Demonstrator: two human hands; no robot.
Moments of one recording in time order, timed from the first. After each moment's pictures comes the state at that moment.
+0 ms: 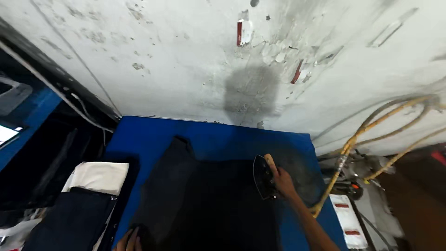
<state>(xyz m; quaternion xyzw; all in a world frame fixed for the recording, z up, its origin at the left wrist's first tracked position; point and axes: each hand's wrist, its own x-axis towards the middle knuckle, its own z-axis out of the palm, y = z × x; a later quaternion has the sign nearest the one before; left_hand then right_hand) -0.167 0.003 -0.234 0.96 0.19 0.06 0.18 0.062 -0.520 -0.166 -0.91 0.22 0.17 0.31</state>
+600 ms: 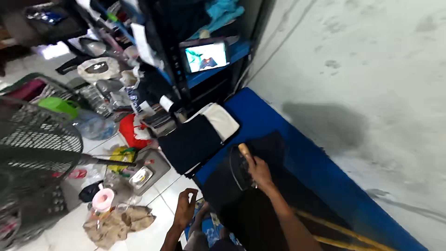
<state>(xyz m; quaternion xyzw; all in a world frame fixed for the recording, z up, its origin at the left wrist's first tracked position) -0.256 0.050 -0.273 0.74 0.43 0.07 0.52 0.049 -0.068 -0.174 -0.90 -0.16 0.31 0.26</state>
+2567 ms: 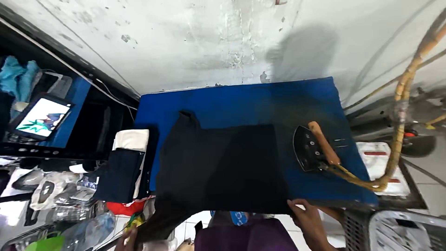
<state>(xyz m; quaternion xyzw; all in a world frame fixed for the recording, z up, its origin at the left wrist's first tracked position) -0.310 -0.005 -0.139 0.71 0.47 0.04 0.52 -0.230 -0.527 -0.203 -0.66 0.40 0.15 0.62</state>
